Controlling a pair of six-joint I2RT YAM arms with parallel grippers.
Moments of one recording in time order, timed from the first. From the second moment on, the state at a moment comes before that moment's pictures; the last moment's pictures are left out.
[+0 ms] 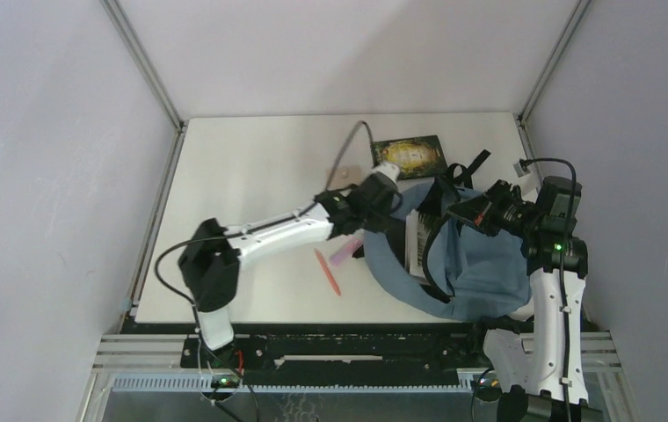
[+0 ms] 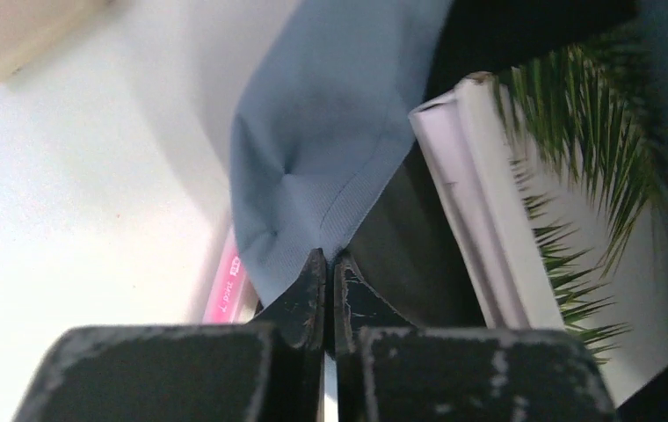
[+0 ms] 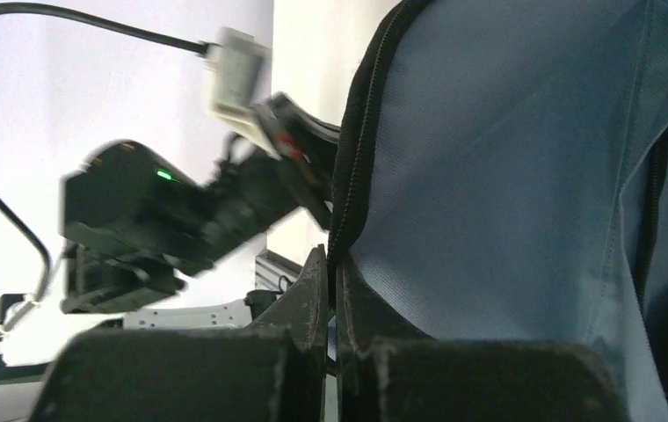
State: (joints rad) left arm -1.02 1.86 1.51 -0.51 -0.31 -0.42; right arm -0.24 0.82 0.95 -0.71 -0.88 0.67
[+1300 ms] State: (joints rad) left arm -0.92 1.75 1.33 -0.29 0.12 -0.61; right arm -0.02 0.89 0.75 -0.81 -0.56 0.55
